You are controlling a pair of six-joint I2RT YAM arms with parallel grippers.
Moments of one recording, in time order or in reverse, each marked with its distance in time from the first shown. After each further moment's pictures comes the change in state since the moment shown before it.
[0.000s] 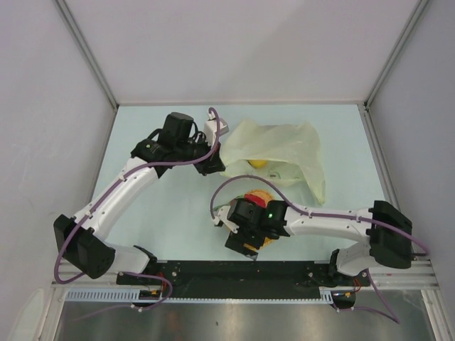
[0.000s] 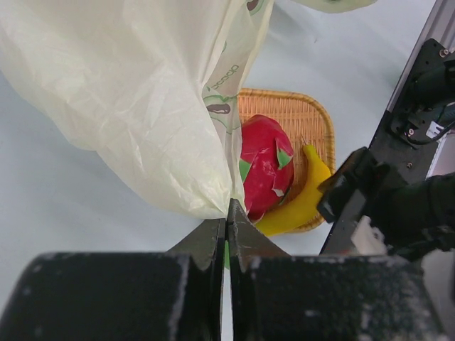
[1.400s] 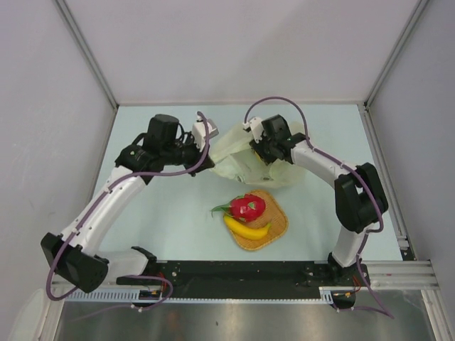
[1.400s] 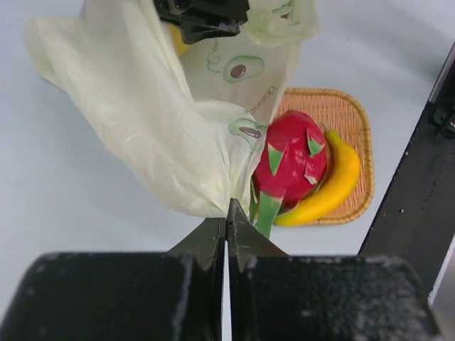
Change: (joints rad) left arm 0.053 -0.112 -0.027 -0.042 -0.039 0.143; right arm -0.723 0.307 0.357 0.264 0.018 -0.324
